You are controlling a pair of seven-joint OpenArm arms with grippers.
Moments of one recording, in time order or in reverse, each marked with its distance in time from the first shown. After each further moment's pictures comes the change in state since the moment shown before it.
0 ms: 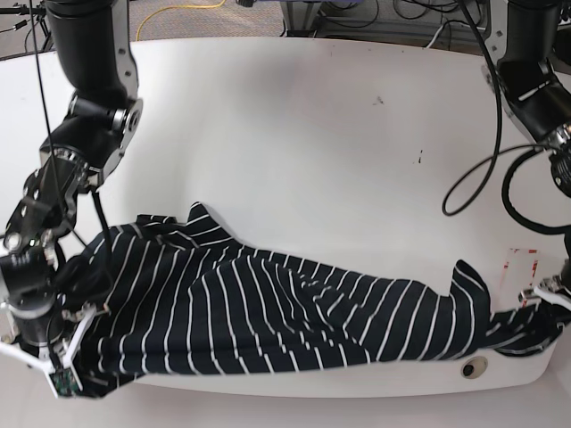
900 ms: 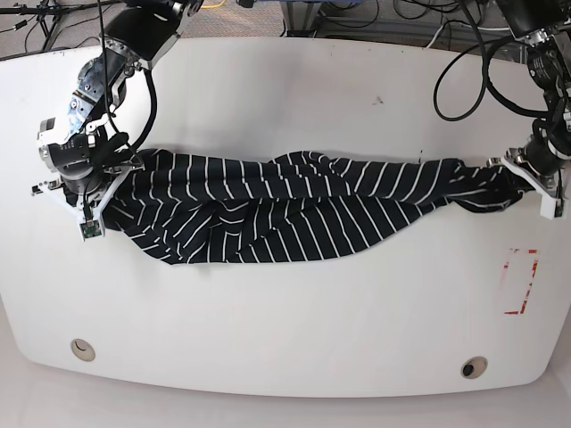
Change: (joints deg) left arm 33.4 0.3 -4.2 3.1 -7.7 -4.2 -0.1; right arm -32.1 -13.1 16.0 2.9 -1.1 0.1 -0.3
